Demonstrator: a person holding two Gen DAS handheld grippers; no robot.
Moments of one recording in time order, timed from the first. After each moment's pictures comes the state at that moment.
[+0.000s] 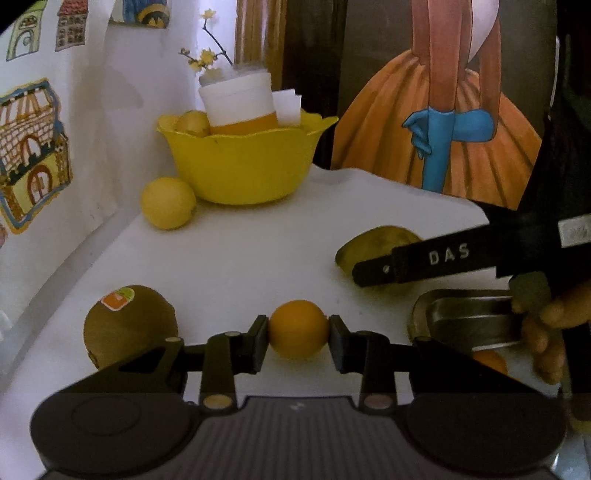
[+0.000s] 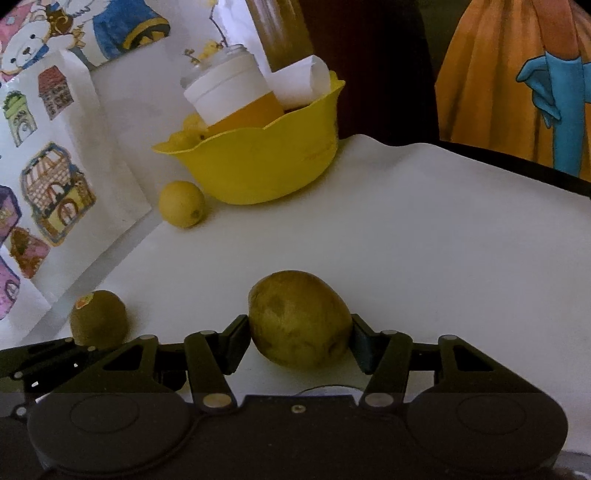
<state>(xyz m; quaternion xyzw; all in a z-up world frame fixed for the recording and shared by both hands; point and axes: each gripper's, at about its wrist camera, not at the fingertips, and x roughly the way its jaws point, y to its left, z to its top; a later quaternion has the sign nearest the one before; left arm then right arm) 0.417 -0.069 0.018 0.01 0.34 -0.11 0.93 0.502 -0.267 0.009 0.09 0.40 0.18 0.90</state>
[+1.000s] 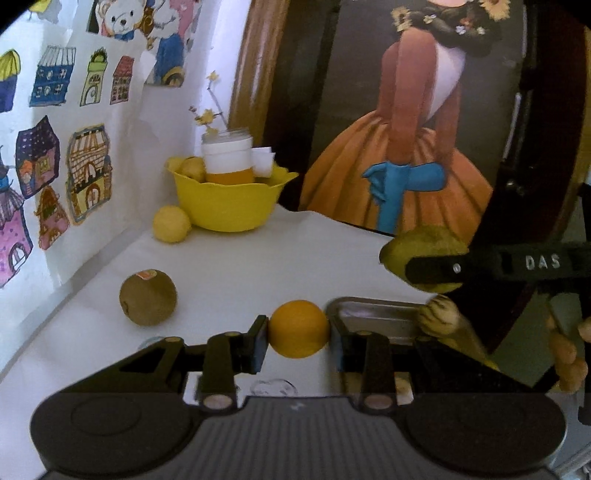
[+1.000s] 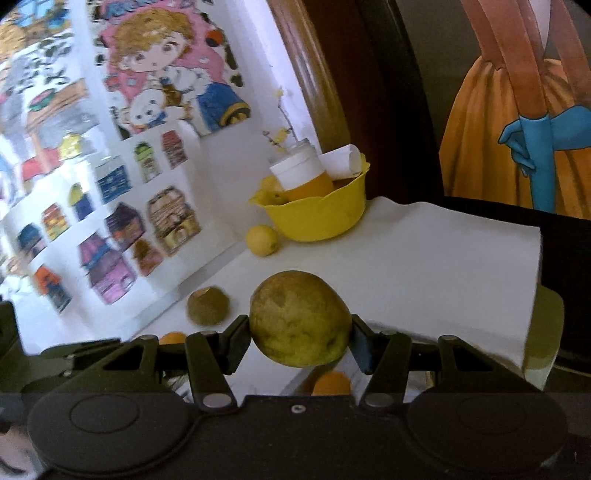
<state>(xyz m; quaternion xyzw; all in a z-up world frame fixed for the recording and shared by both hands) 0.299 -0.070 0.078 -0.05 0.28 -0.14 0.95 0.341 -0.318 0.099 0.10 0.31 0.23 0.92</state>
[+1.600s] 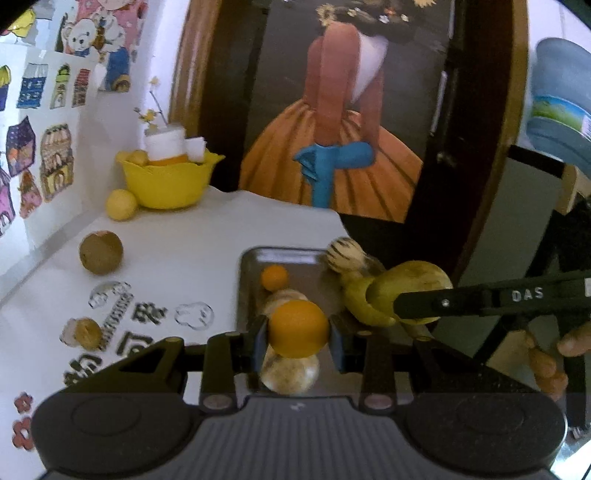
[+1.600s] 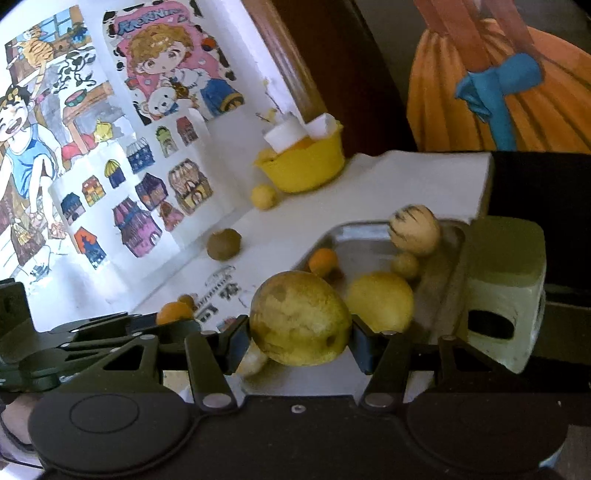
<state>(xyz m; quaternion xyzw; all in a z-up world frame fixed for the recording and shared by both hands) 0.194 -0.104 0.063 -0.02 0.27 -0.22 0.94 0.211 -0.365 0.056 0.16 0.32 0.22 0.91</state>
